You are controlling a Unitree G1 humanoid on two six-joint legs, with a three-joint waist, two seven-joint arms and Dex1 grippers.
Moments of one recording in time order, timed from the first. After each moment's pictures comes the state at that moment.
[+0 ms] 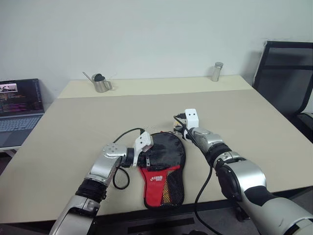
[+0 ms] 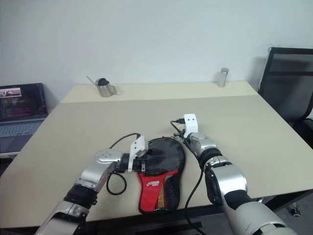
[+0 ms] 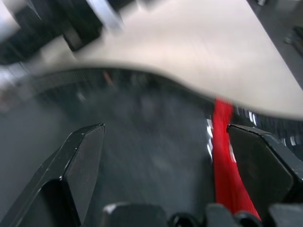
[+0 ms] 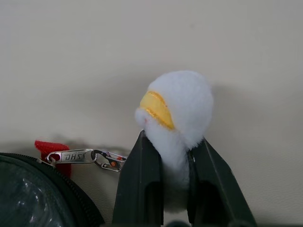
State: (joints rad) left arm -0.59 0.47 -0.21 0.42 -0.18 0.11 -1.24; right arm -1.20 -0.03 -0.14 1.30 0.10 0.22 0.25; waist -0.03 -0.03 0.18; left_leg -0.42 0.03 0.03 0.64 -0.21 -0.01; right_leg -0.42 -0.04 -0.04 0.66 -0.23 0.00
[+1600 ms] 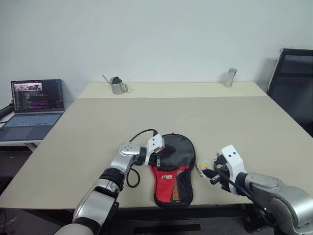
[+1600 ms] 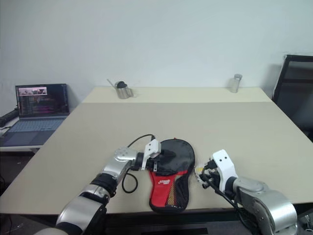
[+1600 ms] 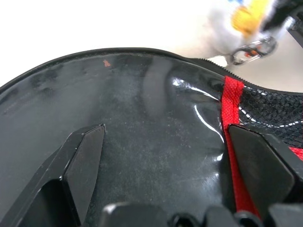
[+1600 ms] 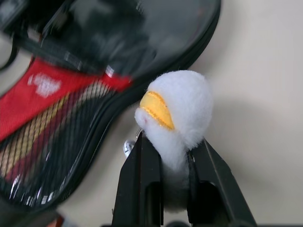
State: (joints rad) left arm -0.82 0.28 -0.23 0.98 -0.07 -0.27 -1.27; right arm -0.12 -0.43 -0.06 -0.78 0.44 1.41 0.41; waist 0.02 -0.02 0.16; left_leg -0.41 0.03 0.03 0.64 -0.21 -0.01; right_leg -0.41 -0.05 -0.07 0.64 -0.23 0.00
